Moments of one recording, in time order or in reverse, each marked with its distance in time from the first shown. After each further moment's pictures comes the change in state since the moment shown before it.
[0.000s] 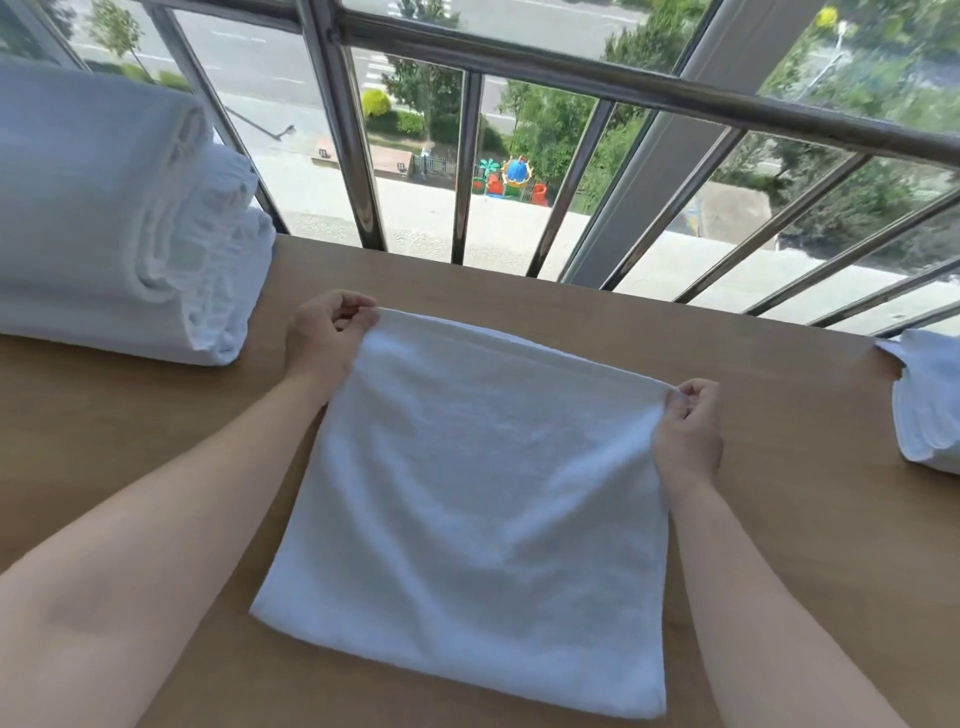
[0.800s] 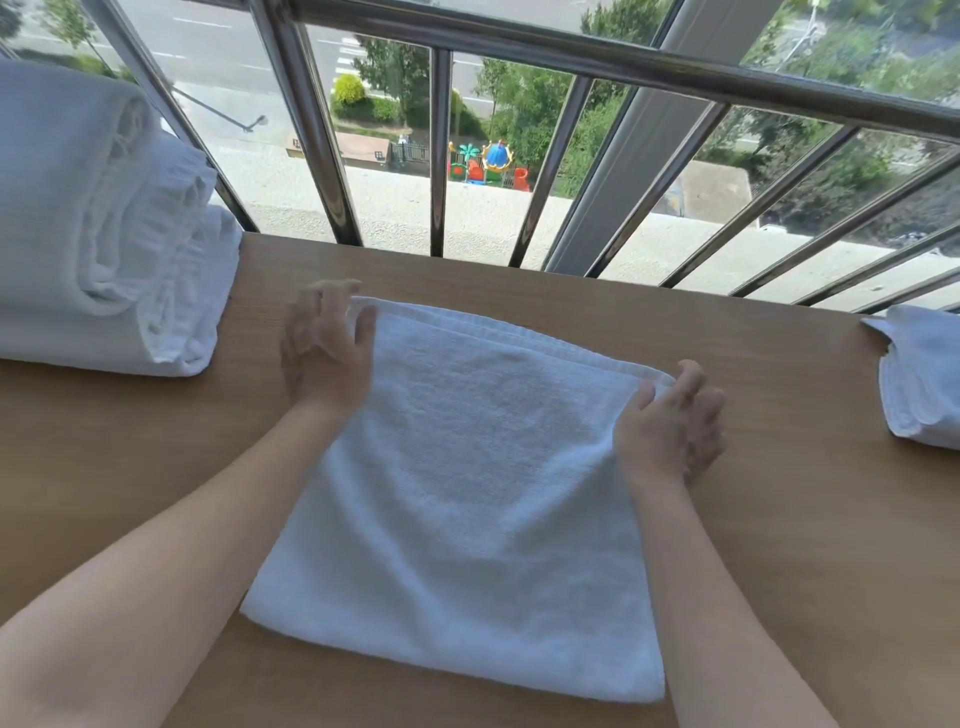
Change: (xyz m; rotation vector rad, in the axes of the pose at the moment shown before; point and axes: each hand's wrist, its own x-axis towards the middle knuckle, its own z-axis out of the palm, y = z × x) left_hand -0.030 0.024 0.028 0.462 0.128 0.203; right_hand -0.025 -0.021 0.011 -0.449 0.150 -0.071
